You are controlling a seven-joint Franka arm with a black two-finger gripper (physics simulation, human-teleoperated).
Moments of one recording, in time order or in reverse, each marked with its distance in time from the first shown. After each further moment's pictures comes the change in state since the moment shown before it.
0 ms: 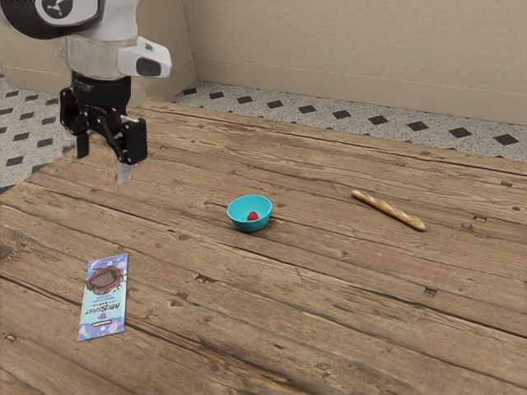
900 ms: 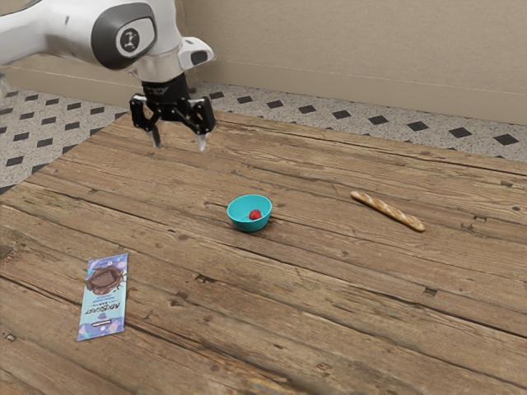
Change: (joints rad) arm 0.220 0.341 -0.059 0.115 -0.065 0.519 -0.241
